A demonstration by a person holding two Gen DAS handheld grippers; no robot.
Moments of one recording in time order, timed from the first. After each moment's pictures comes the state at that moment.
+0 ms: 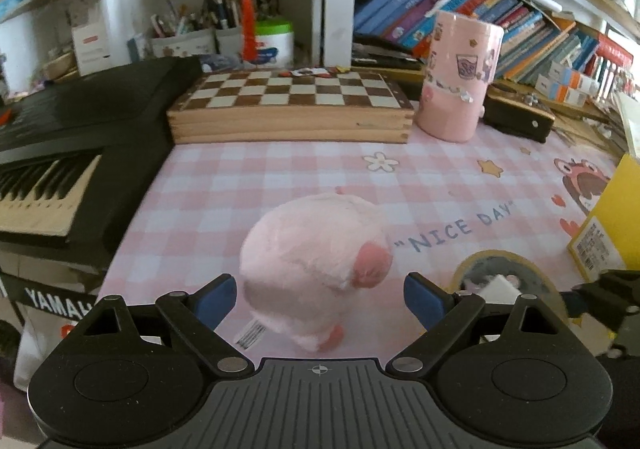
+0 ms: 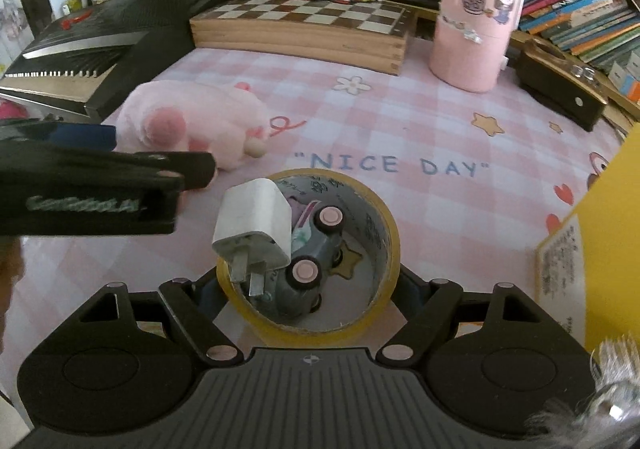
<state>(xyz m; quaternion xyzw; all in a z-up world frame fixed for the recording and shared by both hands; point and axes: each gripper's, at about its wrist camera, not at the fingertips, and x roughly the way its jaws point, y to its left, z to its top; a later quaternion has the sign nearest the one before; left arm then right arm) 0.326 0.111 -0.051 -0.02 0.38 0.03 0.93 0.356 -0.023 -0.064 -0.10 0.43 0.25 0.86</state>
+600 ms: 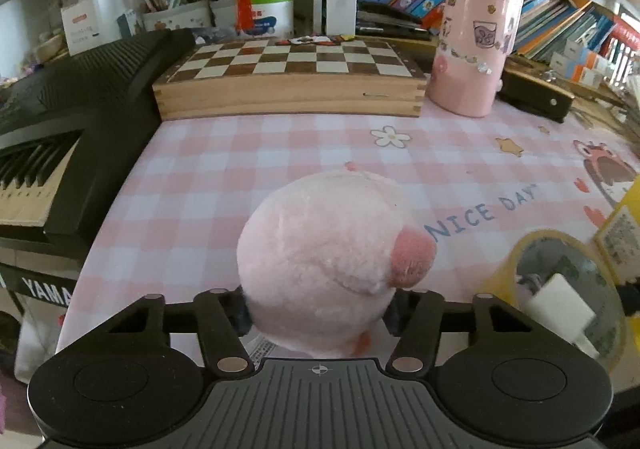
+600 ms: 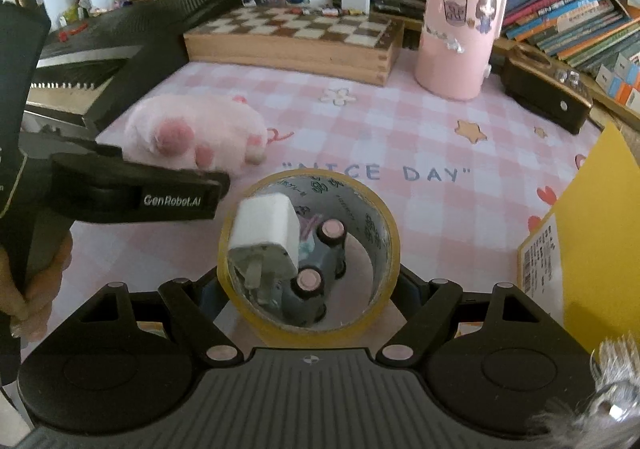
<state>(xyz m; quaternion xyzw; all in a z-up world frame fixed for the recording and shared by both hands) 0.346 0.114 -0.068 -0.02 0.41 0.03 0.91 0.350 -0.030 -0.055 -0.09 0.41 0.24 0.87</state>
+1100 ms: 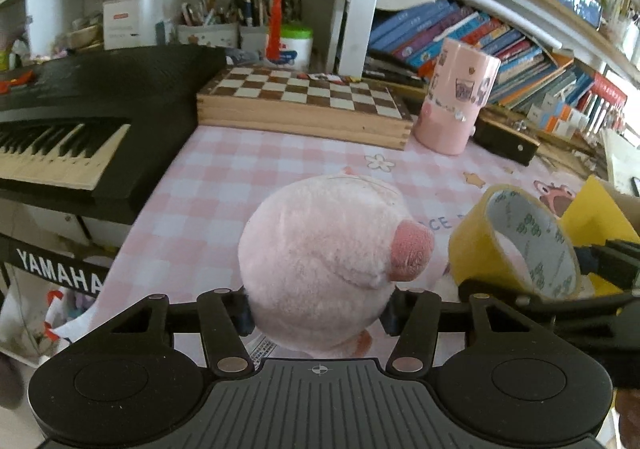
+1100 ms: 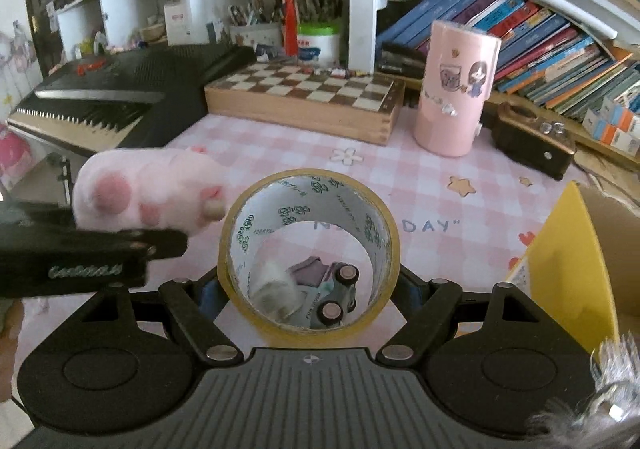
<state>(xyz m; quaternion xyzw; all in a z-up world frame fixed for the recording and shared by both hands) 0.270 0.127 -0.030 -0.09 0.36 0.03 0.93 0.323 -0.033 -0.019 -0.08 0.34 0.25 0.90</state>
